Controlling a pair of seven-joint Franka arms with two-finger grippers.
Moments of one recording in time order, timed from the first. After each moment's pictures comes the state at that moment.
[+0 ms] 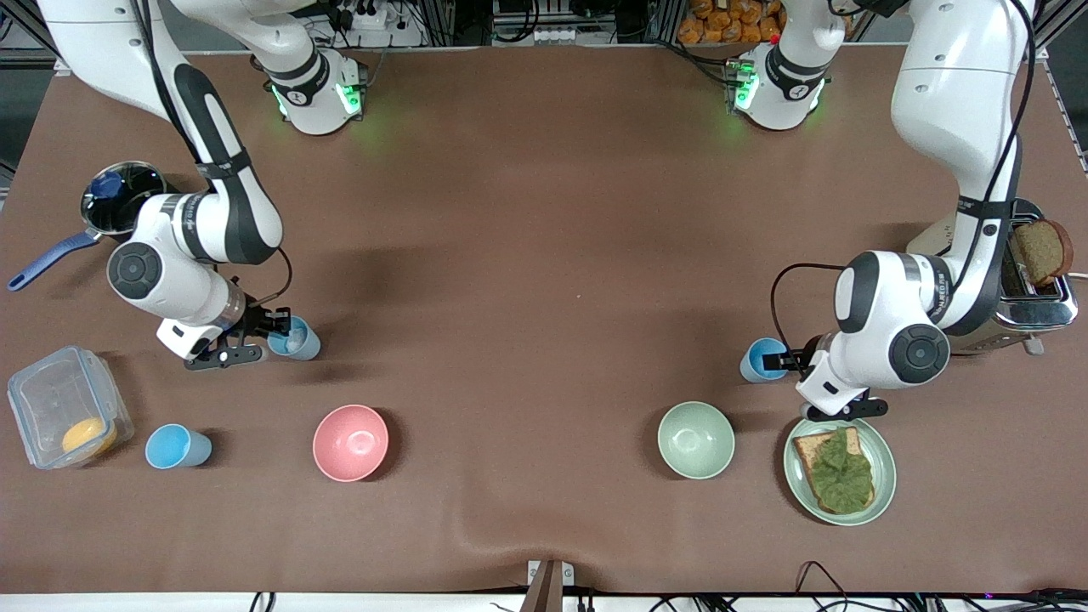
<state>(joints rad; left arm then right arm) -0.12 0.63 -0.02 -1.62 -0.01 2.03 -0.22 0.17 0.36 -0.14 -2.09 0.07 2.38 -0.17</state>
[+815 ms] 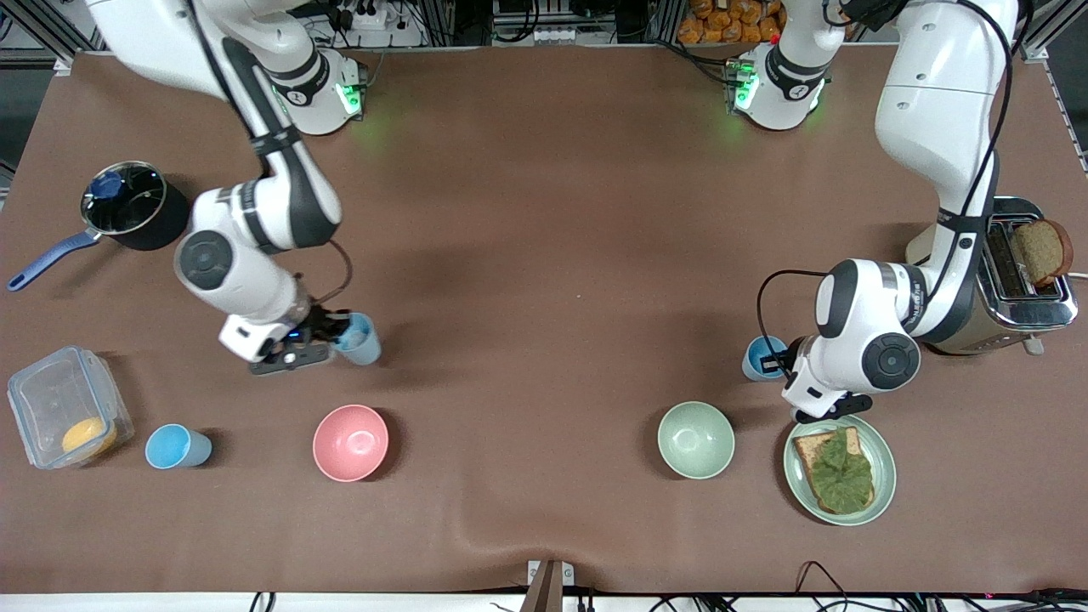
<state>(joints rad) -0.14 0.67 -0.02 -1.61 -0.01 2.04 -0.36 0.30 0.35 -0.01 -1.96 0.07 2.32 0.06</state>
